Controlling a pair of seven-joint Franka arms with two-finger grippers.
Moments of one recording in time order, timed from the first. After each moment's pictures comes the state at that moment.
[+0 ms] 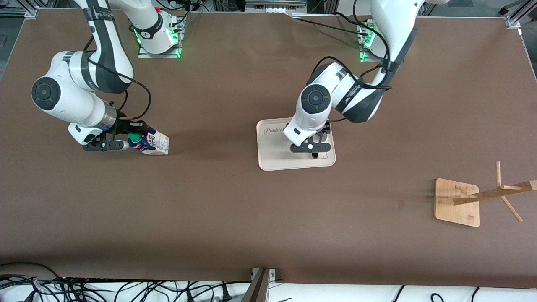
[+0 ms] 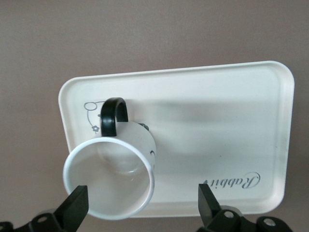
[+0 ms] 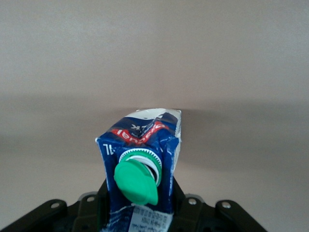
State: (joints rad) left arm -0.45 0.53 -0.22 -1.70 0.08 2.08 -0.73; right arm 0.73 0.18 -0.64 -2.10 0.23 2.11 -0.06
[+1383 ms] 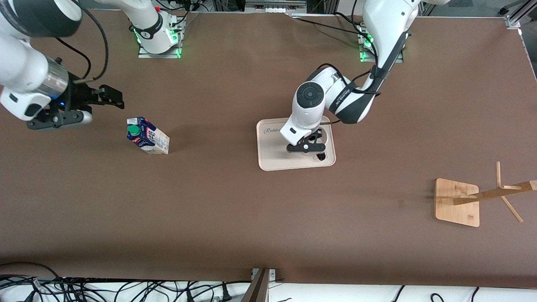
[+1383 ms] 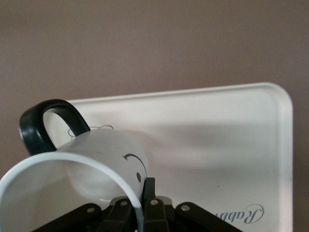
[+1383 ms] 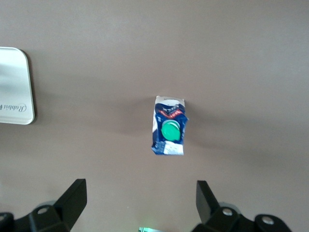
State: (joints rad) left arm -0.47 0.53 -0.20 -1.74 0.15 2.24 -0.76; right arm 0.74 0.07 -0.64 -1.63 0.11 1.56 -0.07
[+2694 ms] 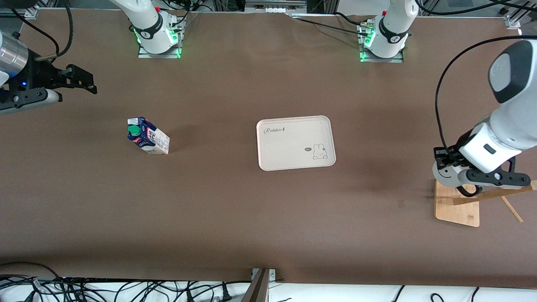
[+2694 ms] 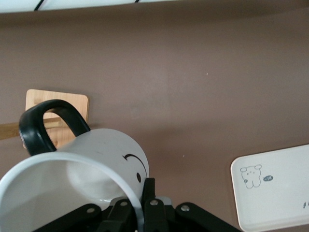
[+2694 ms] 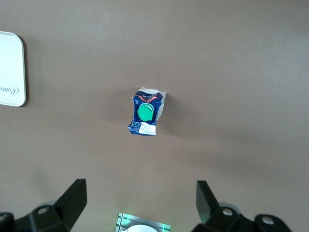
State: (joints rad) left arm 0.10 0.36 -0.19 -1.37 0.04 1.75 -0.01; right arm 0.16 0.00 -0.12 -1.62 0.05 1.50 -0.17
